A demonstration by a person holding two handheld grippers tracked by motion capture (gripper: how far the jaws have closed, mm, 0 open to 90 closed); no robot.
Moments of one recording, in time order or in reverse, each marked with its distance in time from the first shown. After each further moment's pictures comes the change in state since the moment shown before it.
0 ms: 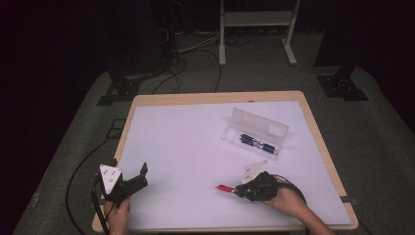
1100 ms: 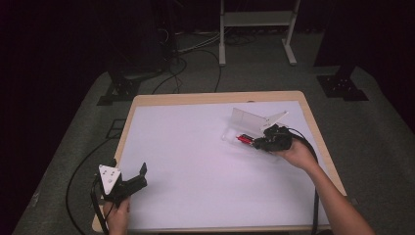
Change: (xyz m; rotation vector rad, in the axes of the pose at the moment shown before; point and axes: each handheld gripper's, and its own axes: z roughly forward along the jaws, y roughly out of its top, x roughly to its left) left arm 0.001 -0.001 0.000 -0.006 0.004 0.003; right arm -0.134 0.007 -0.043 -0.012 -0.182 0.159
